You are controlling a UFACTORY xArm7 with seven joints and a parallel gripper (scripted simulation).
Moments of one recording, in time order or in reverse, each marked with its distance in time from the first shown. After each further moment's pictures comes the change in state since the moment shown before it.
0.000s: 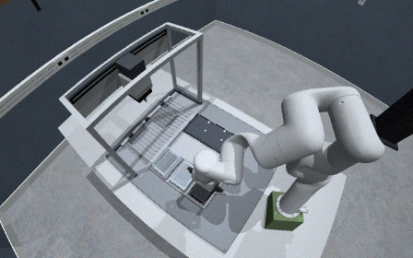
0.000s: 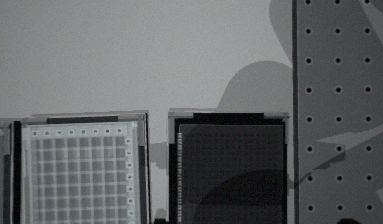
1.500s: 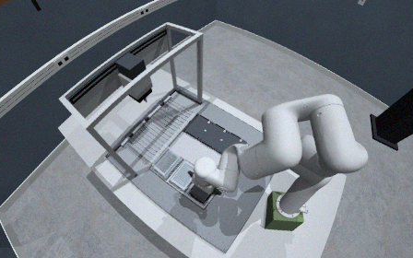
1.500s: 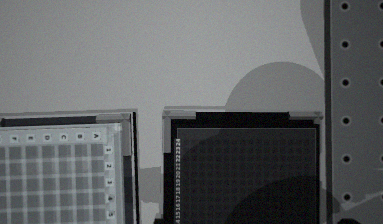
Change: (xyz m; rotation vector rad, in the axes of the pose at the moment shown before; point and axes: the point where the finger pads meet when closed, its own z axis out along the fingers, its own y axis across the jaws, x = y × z) arm -0.001 -0.001 0.054 -0.002 0.000 0.000
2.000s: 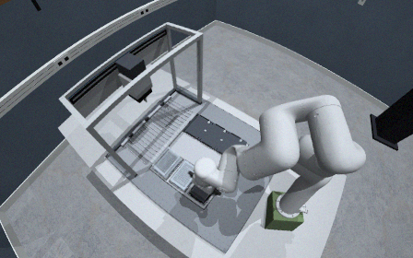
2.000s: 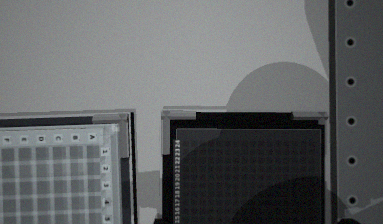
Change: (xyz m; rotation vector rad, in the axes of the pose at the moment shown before) arm 0.000 0.000 0.006 0.000 0.000 0.000
